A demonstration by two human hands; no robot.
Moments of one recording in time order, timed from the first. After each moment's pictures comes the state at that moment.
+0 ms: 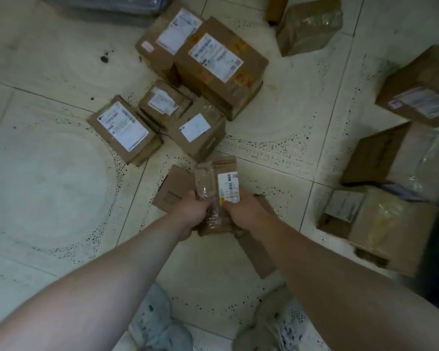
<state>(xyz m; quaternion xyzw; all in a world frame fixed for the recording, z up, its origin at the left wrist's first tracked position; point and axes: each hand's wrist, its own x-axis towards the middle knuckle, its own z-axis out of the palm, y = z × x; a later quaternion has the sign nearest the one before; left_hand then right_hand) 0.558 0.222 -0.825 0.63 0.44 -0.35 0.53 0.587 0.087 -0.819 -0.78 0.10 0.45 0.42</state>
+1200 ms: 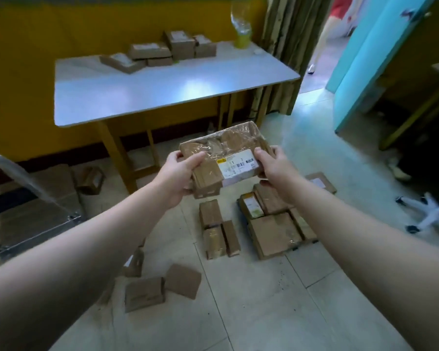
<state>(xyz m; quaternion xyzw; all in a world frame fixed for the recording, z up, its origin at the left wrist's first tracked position) 0.526 0.010 -0.103 0.66 0.02 -0.32 0.68 0.423 -0.188 -0.102 -0.73 0.32 -0.09 0.60</state>
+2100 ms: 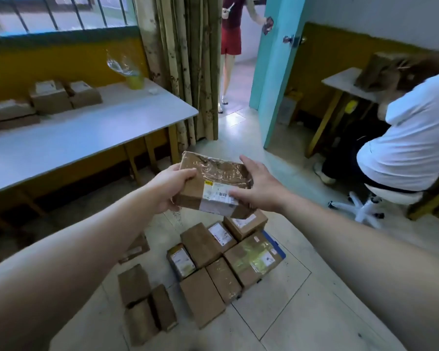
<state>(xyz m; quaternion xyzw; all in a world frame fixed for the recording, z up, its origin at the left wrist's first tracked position) 0.532 -0.391 -0.076 0.75 -0.16 -0.40 0.50 0.363 -0.546 -0.076 -0.89 0.30 -0.05 0.34</state>
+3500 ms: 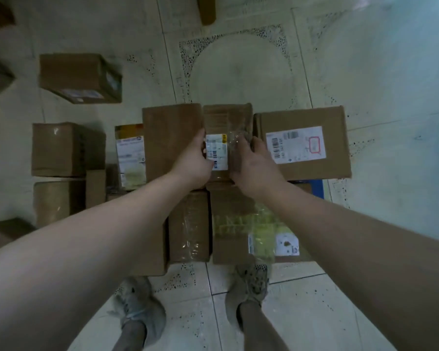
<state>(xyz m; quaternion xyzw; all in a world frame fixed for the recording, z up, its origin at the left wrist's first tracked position) 0.562 -0.635 -0.651 0.84 0.05 -0.39 0.39 0.506 -0.768 -0.652 -0.90 0.16 0.30 0.27</state>
